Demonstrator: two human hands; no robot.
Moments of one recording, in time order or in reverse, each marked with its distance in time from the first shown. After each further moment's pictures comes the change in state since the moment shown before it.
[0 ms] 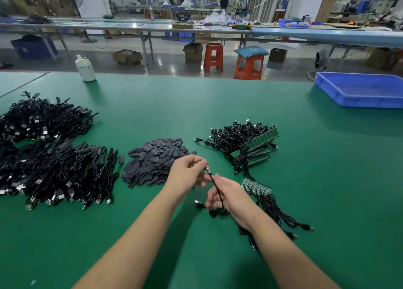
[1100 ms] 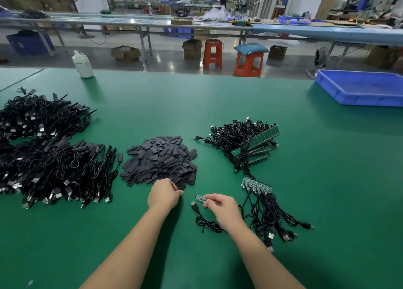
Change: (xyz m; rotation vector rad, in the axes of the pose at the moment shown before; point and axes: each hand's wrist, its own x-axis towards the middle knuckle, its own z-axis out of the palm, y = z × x) left_hand 0.028 -0.094 -0.057 0.976 0.248 -0.285; right_hand 0.014 0.063 0.002 -0.423 0.324 0.036
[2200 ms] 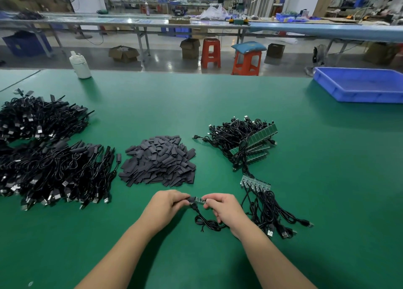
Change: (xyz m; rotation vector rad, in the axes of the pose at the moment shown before) left_hand -0.032 -0.031 -0.007 -0.050 -0.009 0.772; right_hand -0.002 -0.003 -0.011 0.129 -0.140 0.058
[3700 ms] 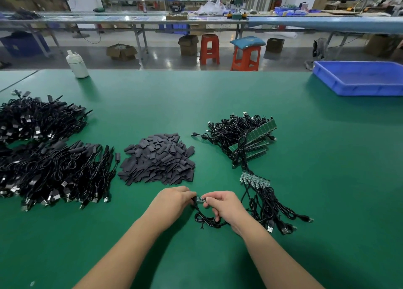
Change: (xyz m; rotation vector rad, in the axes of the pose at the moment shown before) left_hand 0.010 0.025 -0.002 0.277 -0.148 0.120; right_hand 0.002 0.002 -0.003 0.026 -0.028 0.028
